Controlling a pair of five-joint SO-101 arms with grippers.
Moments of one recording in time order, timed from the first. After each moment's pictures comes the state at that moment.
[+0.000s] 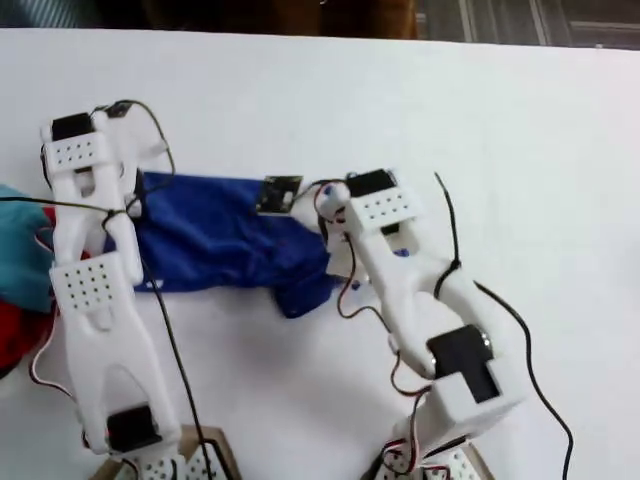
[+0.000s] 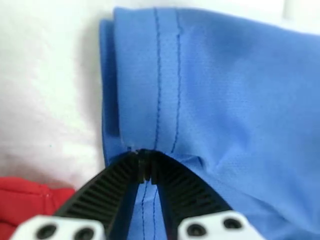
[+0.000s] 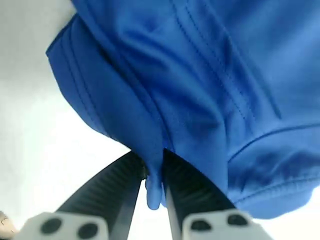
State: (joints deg) left arm -24.5 64.2 -59.6 101.8 -7.9; right arm -23.1 7.6 13.5 75.3 55.8
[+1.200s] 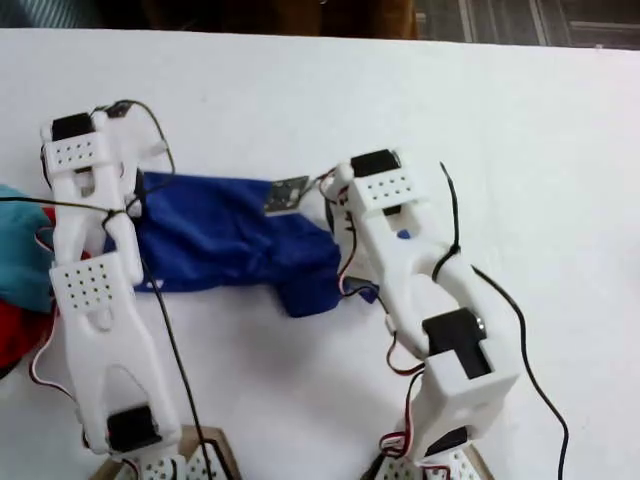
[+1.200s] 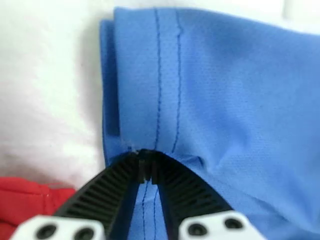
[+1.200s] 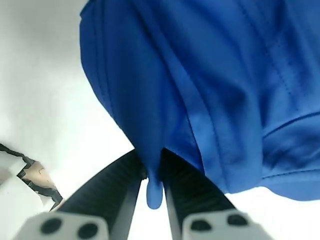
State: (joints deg) left arm -24.6 64.2 -59.6 101.8 -7.9; right arm -20.9 12.4 4.1 91.1 59.3
